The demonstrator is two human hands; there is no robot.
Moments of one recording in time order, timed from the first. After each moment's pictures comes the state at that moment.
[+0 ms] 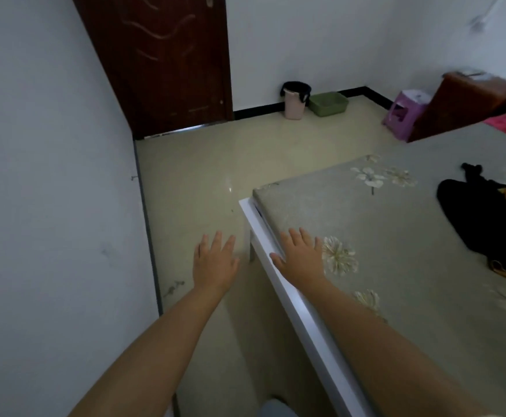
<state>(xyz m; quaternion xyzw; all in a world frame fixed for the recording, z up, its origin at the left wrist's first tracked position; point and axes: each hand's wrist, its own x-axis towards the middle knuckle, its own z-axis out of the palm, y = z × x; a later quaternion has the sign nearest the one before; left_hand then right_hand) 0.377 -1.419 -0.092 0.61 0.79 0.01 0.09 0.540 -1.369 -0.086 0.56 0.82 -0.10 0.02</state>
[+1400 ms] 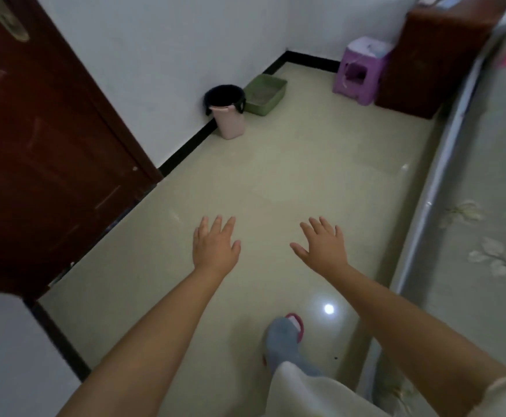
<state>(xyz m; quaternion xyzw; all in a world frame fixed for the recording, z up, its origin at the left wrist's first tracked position) 0.083 -0.502 -0.110 0.78 0.61 -0.07 0.09 0.284 -0.555 -0.152 0.76 0.62 -0.17 -0.01</state>
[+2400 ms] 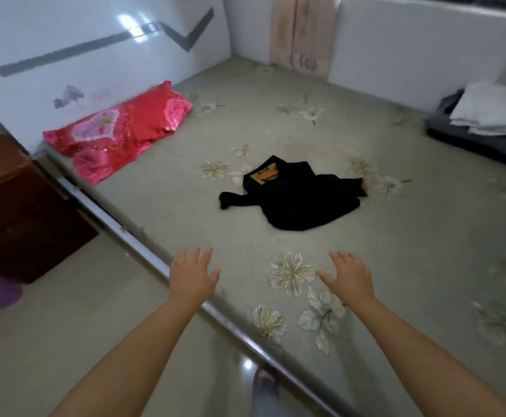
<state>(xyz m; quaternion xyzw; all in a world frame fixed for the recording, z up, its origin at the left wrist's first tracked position) 0.832 -0.306 -0.124 0.99 -0.10 -0.11 0.01 0.760 -0.597 -0.143 0.98 -0.16 -0.07 -0.09</state>
